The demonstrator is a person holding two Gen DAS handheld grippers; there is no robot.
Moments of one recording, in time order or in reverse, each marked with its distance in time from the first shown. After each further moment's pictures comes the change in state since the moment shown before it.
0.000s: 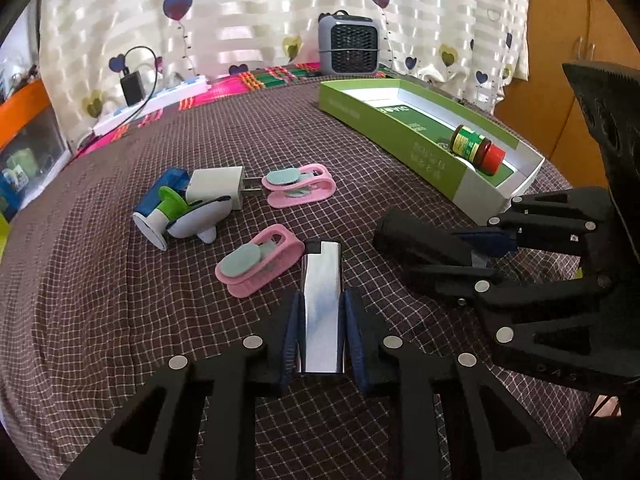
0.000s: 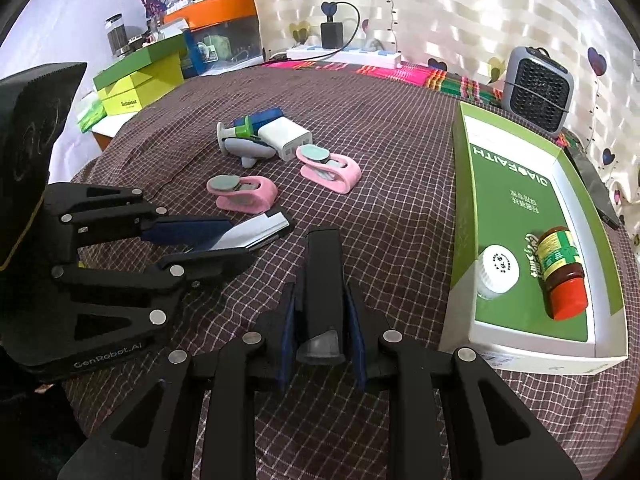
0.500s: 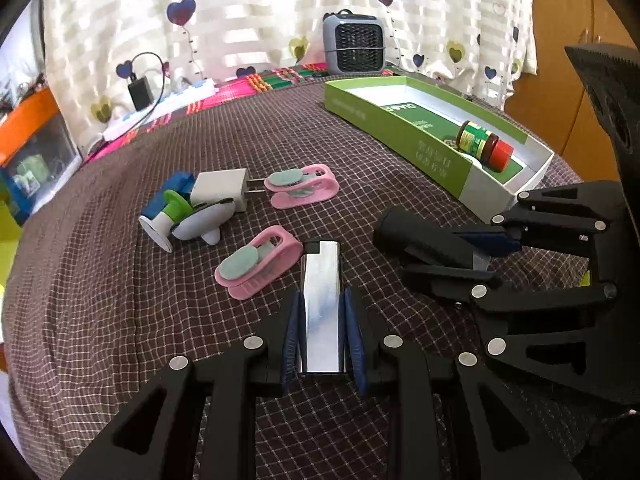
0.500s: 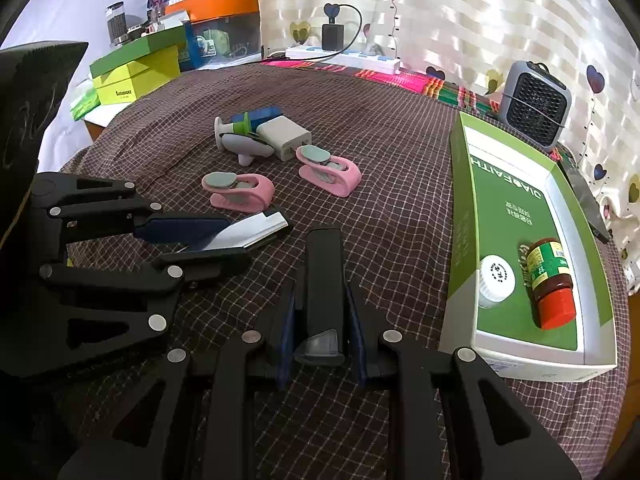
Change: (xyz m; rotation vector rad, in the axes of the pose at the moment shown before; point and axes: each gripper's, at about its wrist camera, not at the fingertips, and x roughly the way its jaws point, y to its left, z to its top) left arm 0.000 -0.012 0.000 0.021 -0.002 0.072; right arm 0.002 0.008 0.000 -0.038 0.002 -0.046
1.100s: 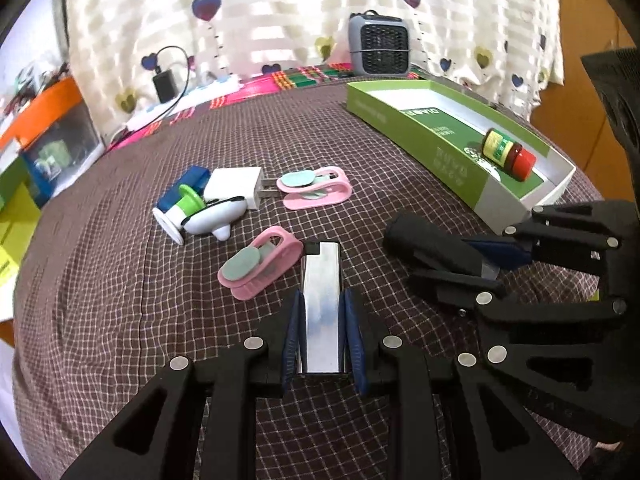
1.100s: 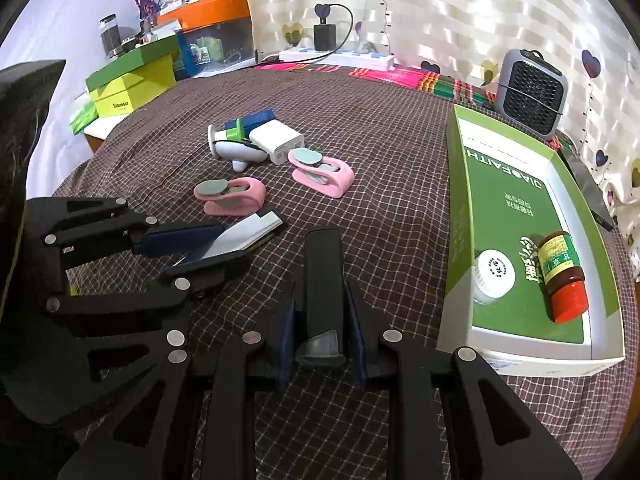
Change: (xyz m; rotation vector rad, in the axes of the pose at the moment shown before) left arm 0.000 -0.005 0.003 -0.086 0.006 0.087; right arm 0.000 -0.012 0.000 0.052 -0.002 0.034
